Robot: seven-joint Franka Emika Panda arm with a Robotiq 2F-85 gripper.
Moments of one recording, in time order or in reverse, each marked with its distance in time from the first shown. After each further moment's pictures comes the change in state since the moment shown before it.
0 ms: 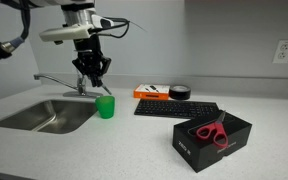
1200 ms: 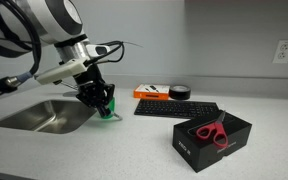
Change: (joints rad) arm -0.046 0.003 0.054 -0.238 -0.326 0.154 0.222
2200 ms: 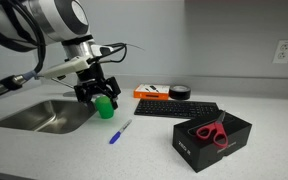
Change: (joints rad) arm 0.001 0.067 -0.002 0.092 0.082 -0.072 -0.031
